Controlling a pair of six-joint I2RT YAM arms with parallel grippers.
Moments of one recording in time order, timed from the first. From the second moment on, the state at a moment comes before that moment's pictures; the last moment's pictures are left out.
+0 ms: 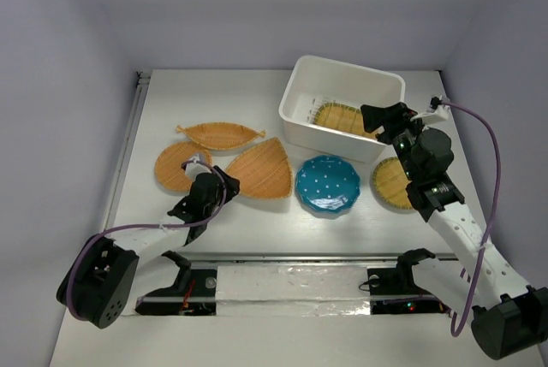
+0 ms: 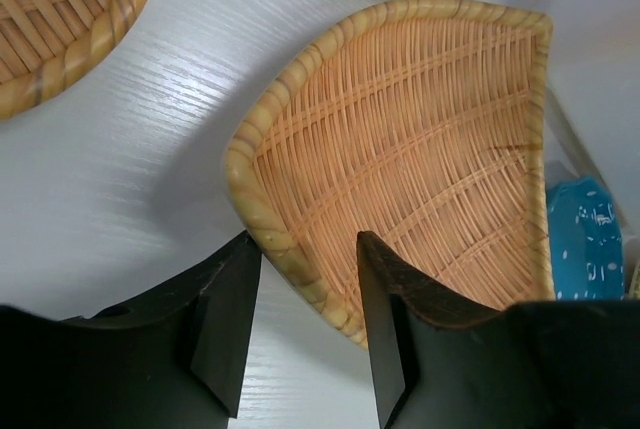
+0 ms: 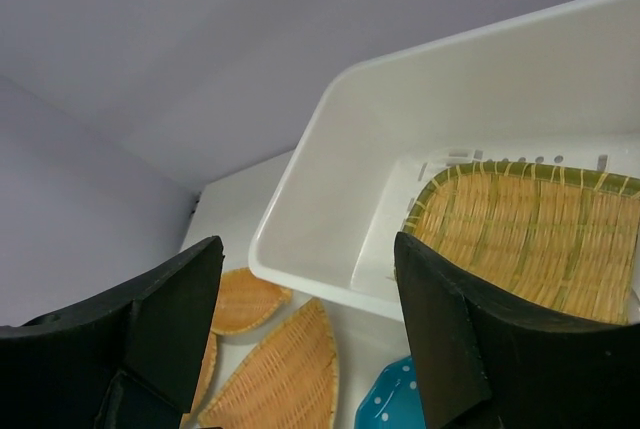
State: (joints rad) left arm -0.50 1.10 0.23 0.30 -0.26 -0.93; right arm 0.29 0.87 0.74 0.21 0.09 0.66
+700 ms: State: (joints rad) left arm -0.50 1.18 0.26 0.31 -0.33 -0.93; right arm 0.29 0.85 0.73 0.21 0.06 0.66
